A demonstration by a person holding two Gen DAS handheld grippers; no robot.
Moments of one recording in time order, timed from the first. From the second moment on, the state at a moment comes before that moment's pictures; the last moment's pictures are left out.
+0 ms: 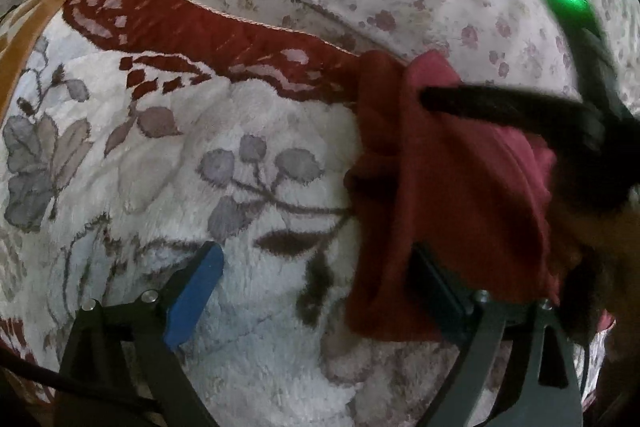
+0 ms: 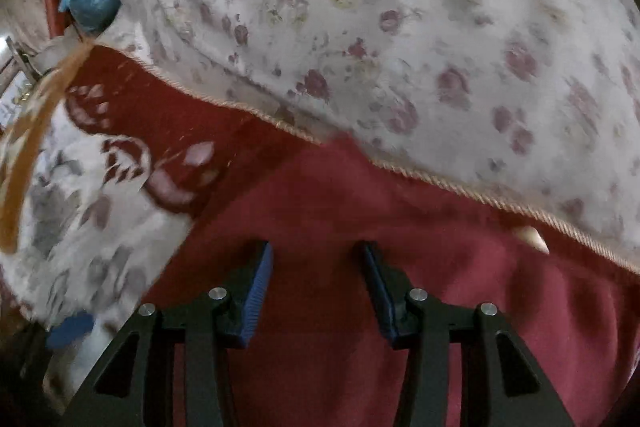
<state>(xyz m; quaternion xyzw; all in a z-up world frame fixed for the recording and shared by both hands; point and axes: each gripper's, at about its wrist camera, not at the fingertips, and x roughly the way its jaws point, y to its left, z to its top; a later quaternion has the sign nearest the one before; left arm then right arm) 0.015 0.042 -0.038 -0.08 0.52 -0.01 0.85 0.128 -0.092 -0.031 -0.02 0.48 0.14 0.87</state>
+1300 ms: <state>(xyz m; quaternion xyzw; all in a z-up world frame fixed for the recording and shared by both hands) 0.017 0.047 -0.037 -0.11 0.51 -0.01 0.85 0.158 -0.034 -0.046 -0.07 0.53 0.16 0.83</state>
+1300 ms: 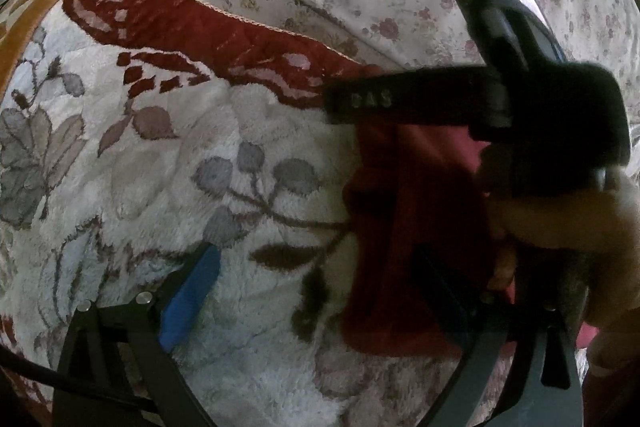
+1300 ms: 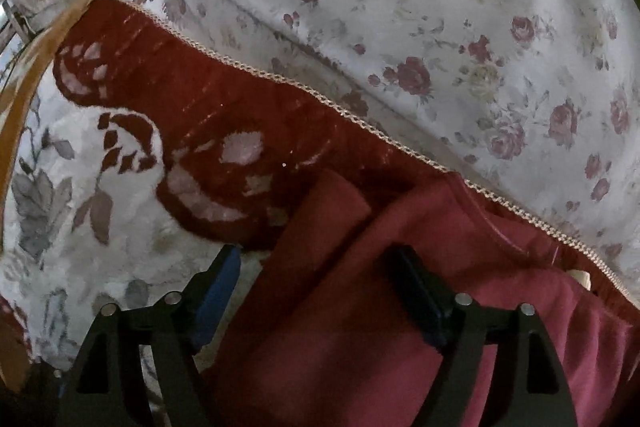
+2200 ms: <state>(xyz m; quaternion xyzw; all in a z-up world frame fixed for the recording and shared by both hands) 0.034 0.015 -0.004 -0.15 0.46 -0.14 0.86 0.140 -0.130 0.009 0.11 0.51 0.23 0.82</state>
